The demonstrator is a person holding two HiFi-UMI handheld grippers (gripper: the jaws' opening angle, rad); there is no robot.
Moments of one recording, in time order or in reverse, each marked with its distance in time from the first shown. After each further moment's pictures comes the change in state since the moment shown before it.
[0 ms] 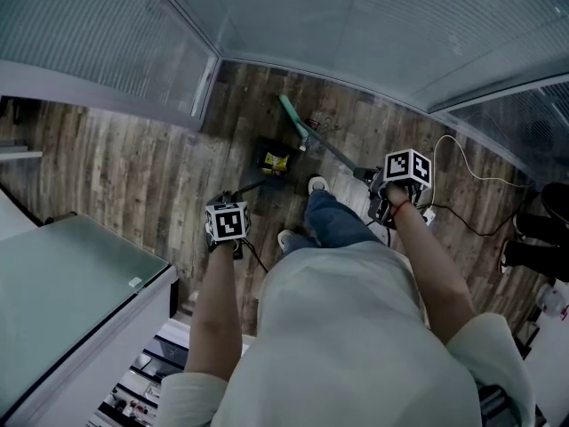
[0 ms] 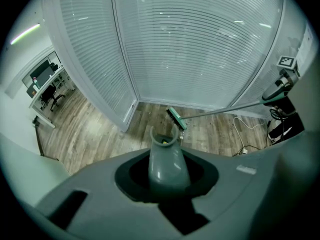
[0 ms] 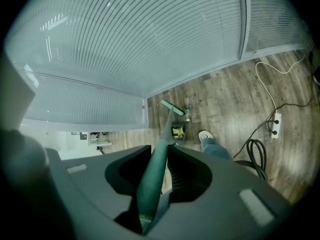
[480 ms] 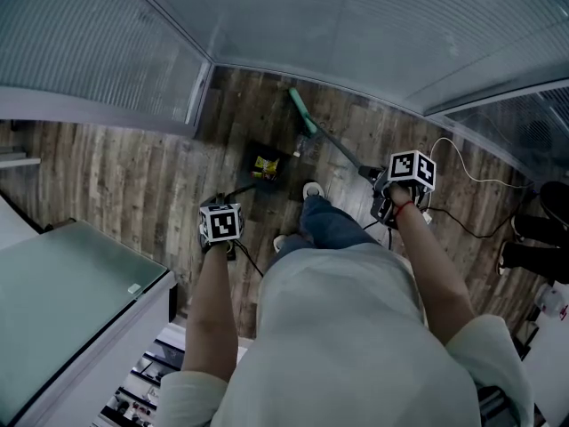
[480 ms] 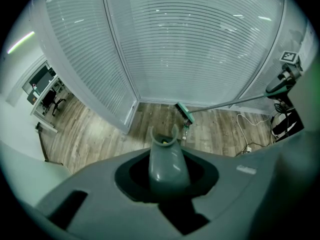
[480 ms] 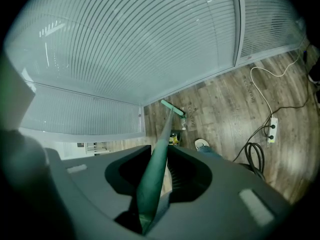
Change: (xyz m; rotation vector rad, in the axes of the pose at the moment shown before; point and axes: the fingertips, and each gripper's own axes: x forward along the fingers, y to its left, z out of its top) left arm 0.018 -0.003 0.029 0.035 0.032 0.036; right arm -0.020 -0.021 0.054 0.035 -0.064 -0.018
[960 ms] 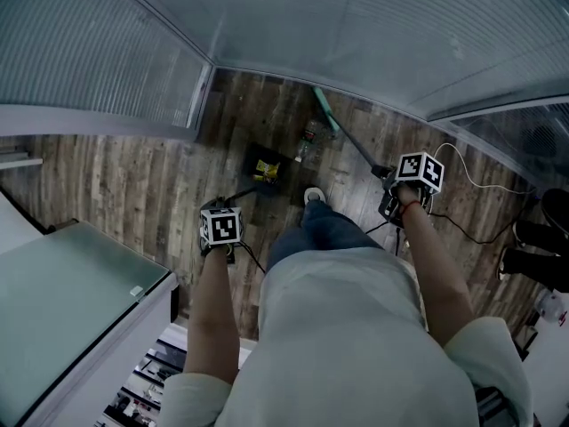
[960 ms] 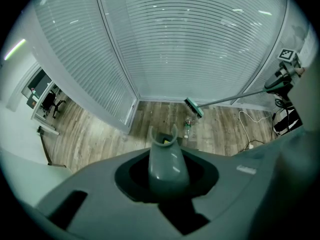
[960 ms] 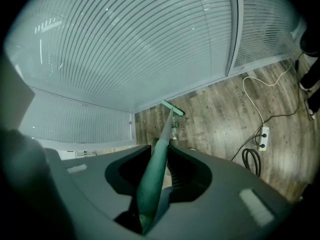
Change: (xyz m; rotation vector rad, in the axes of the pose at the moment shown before) left arm 0.017 -0.003 0.026 0.022 0.045 0.008; right arm 0.003 -0.034 0.064 0.010 -0.056 -0.098
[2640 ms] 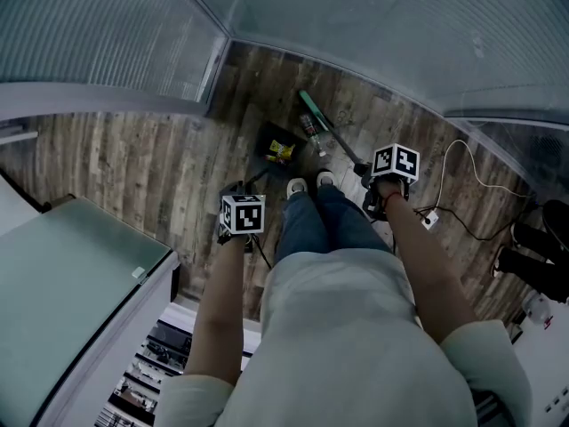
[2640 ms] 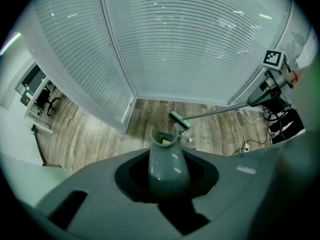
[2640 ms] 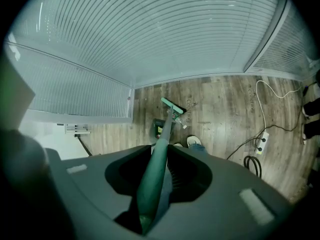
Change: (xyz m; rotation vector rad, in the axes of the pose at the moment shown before) left arm 0.018 0.026 0.010 -0.003 0.031 -0.057; right arm 0.106 0.079 -0.064 -0.161 0.204 -0.125
